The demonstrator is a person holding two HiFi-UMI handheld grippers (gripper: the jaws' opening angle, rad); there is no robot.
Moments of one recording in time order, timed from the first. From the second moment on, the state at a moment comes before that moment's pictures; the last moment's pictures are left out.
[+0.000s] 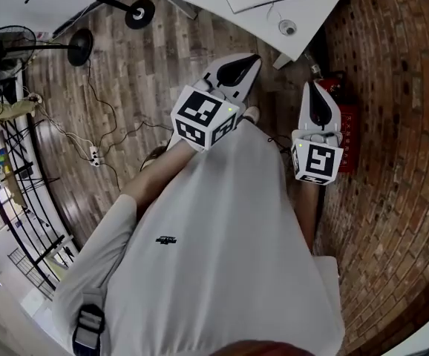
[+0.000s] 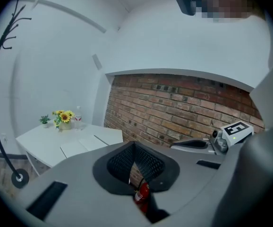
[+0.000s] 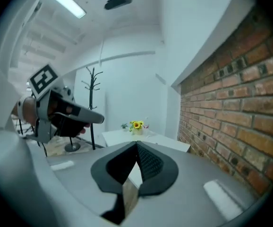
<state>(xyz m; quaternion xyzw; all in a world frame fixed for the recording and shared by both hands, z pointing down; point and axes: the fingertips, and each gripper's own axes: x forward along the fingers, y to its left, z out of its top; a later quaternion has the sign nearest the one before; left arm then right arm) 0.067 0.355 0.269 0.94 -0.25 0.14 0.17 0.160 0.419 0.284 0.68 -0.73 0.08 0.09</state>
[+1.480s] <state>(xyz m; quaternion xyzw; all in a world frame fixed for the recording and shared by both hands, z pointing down) -0.005 0.078 0.282 0.92 -0.29 0.12 0.24 0.102 0.124 0.274 0.64 -0.76 0.12 0.09</state>
